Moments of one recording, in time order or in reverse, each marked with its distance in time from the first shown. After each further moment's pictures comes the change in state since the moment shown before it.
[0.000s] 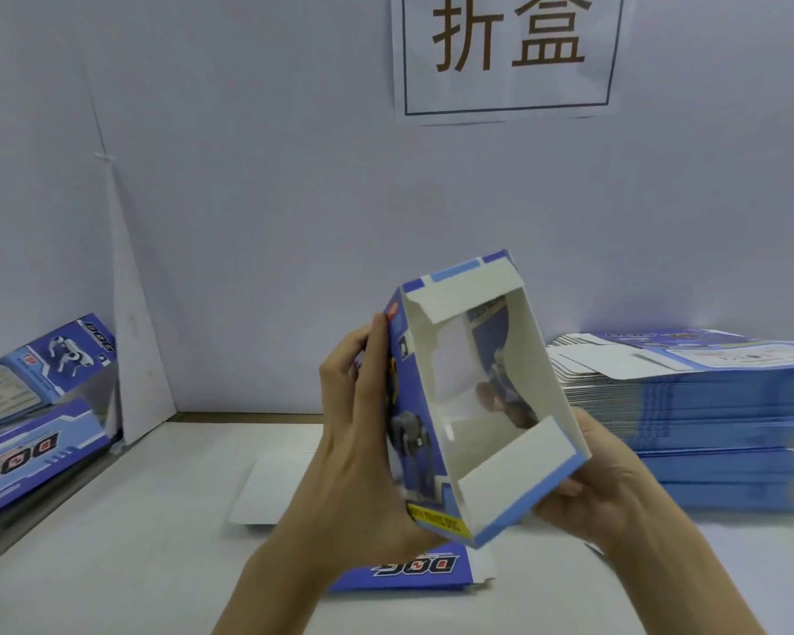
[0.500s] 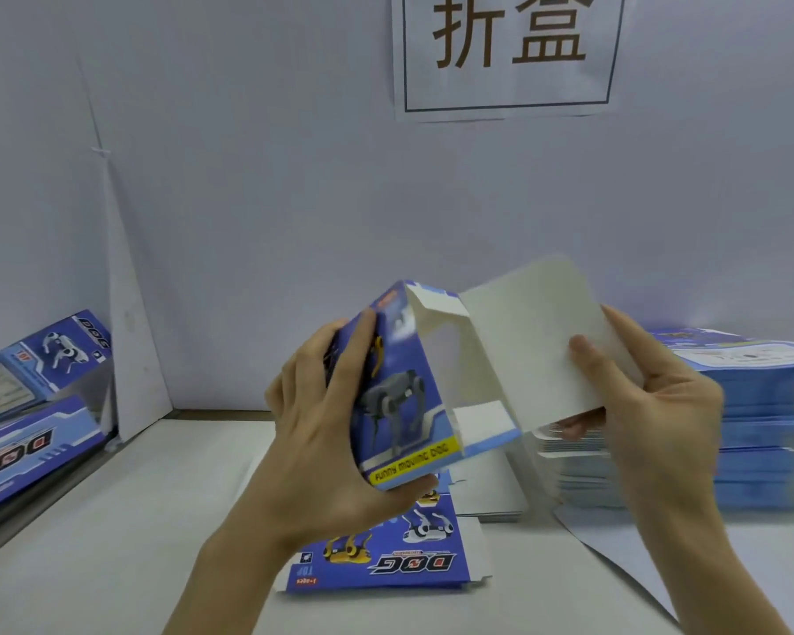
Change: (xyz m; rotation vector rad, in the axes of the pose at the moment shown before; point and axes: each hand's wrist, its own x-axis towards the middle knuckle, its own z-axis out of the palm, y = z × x) left_hand -0.016 -0.035 -0.023 0.504 -0.022 0.290; right_hand -0.006 -0.016 -0.010 -0.721 0.557 -1.011
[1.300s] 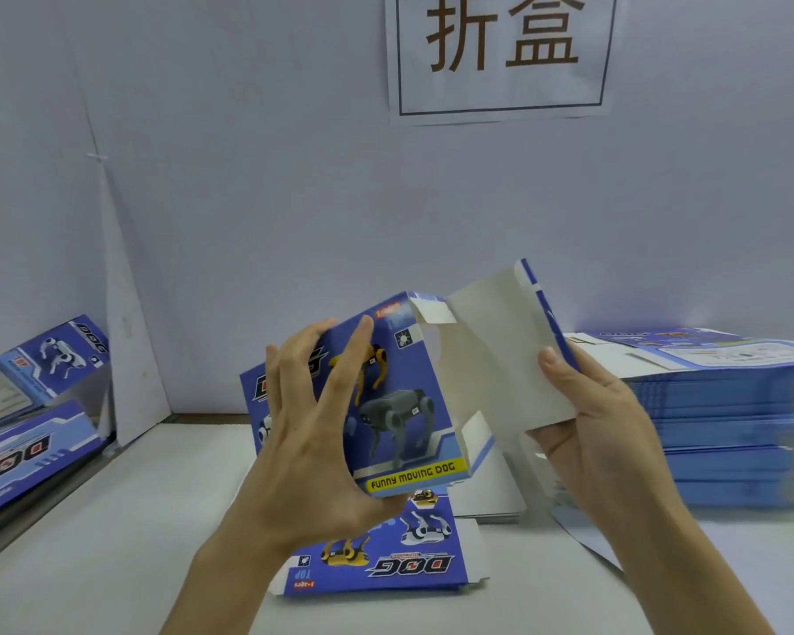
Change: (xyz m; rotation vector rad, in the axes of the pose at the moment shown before) left_hand 0.000 -0.001 -0.003 0.017 0.015 0.020; right_hand -0.002 -0.006 0.014 0.476 -0.343 0.537
